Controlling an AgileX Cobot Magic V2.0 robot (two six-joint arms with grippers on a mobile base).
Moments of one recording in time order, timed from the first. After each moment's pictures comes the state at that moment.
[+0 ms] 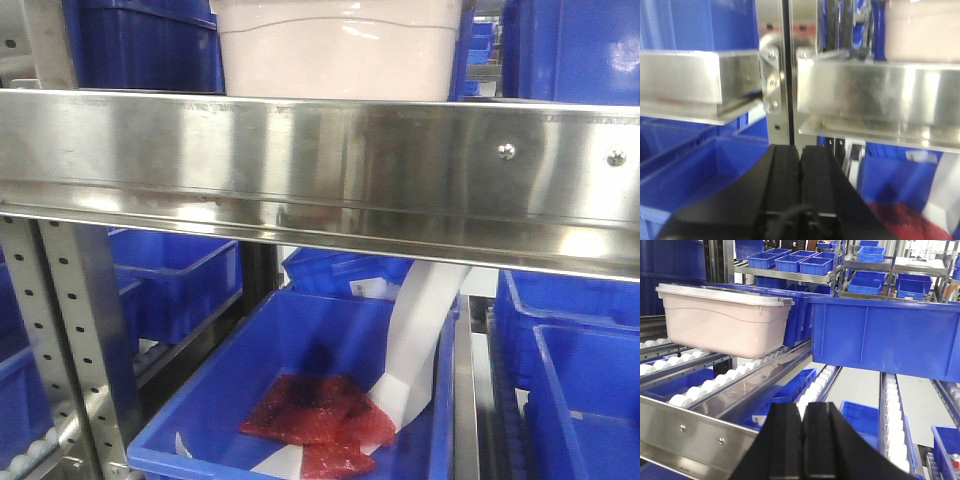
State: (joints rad) left arm -0.03 -0.01 0.03 -0.20 0.04 0.24; right arm -0.09 -0.01 -0.46 0.28 0.55 -0.25
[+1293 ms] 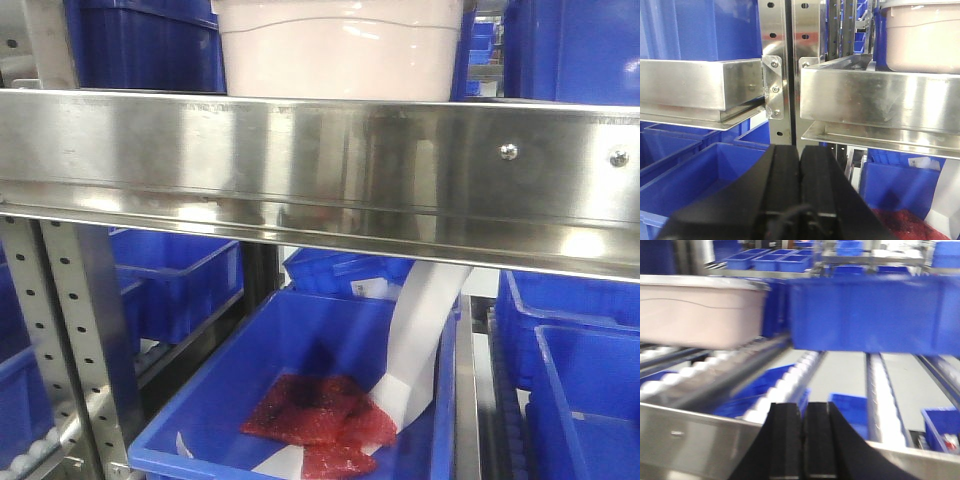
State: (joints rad) left arm -0.03 -0.01 0.03 -0.20 0.02 0.24; right arm -0.09 -0.01 -0.17 0.14 0.24 -0.06
